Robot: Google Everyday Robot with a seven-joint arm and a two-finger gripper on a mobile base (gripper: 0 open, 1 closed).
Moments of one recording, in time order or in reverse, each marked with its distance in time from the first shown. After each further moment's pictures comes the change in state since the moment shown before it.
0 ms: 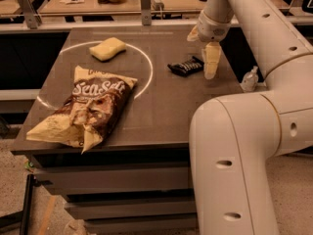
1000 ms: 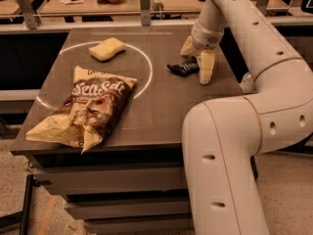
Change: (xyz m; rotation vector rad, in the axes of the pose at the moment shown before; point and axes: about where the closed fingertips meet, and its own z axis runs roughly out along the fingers) arm -0.007 -0.006 0.038 -0.050 -0.056 -0.049
